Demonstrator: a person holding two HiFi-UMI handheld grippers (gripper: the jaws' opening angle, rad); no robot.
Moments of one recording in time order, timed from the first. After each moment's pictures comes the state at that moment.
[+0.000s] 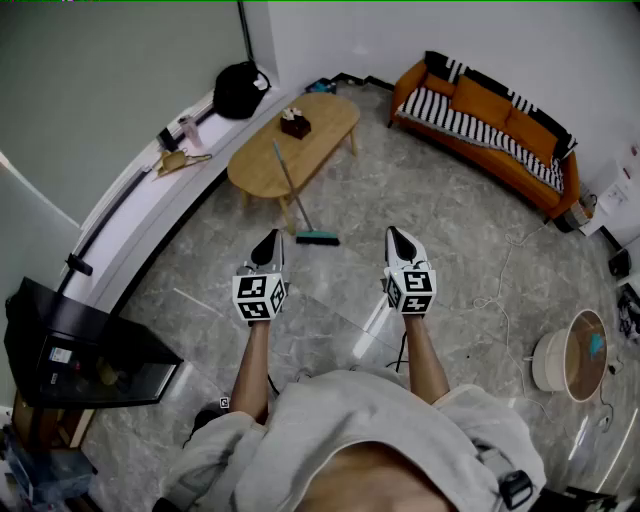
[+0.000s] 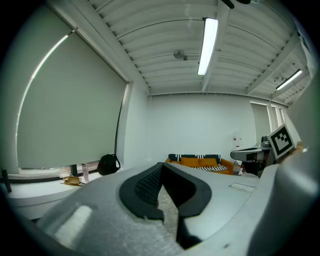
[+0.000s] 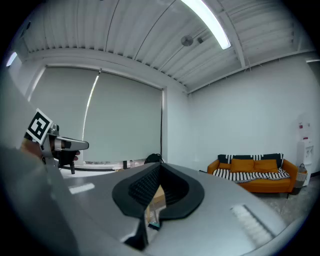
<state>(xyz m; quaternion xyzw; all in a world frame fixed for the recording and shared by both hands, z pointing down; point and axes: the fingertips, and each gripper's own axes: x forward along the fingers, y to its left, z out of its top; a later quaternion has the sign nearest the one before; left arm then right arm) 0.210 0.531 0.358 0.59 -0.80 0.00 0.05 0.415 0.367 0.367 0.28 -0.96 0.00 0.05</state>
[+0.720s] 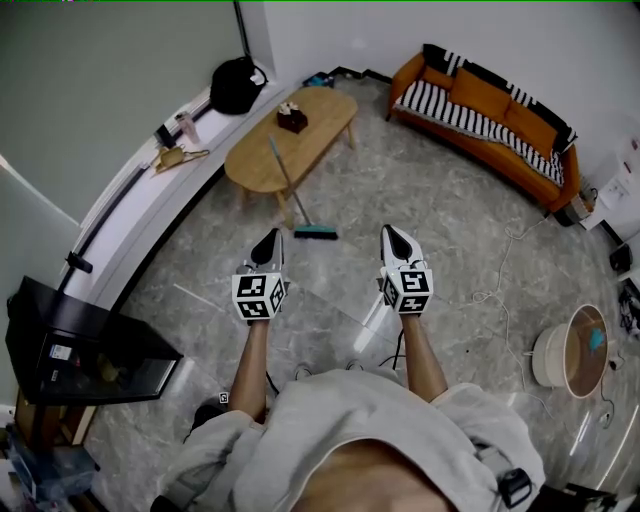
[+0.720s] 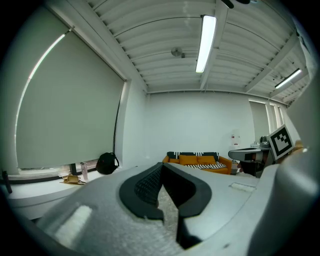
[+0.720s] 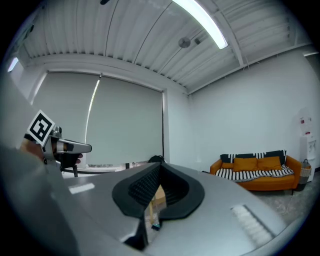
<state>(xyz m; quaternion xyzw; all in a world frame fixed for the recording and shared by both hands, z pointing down) 0.232 0.524 0.364 0.60 -0.80 0.01 0.06 0.427 0.370 0.372 0.27 -0.96 0.01 0.03</state>
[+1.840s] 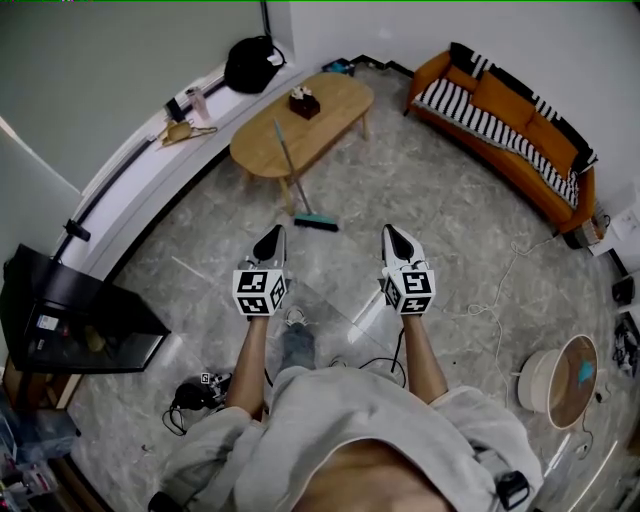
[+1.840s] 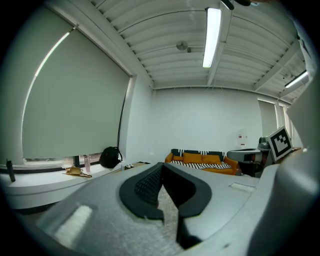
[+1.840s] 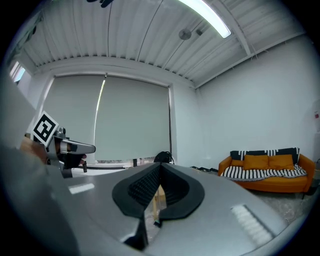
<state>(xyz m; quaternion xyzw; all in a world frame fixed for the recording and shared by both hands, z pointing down) 0.244 0.482 0.394 0.57 -0.82 0.00 0.08 0.421 0.318 0.395 0.21 -0.98 0.02 0.05</state>
